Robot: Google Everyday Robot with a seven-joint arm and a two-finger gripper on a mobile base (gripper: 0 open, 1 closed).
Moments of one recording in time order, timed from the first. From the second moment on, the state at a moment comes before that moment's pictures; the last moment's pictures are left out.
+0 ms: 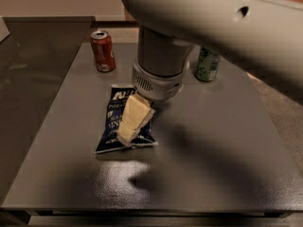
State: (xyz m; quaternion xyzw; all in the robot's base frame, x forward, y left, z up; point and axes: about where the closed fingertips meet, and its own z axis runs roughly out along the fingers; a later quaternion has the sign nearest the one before) arm 0.438 -0.007 0.894 -0.43 0.90 0.02 0.08
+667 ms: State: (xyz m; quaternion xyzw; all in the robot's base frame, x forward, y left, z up) arm 0.438 0.035 0.894 -0.38 0.92 0.03 0.07
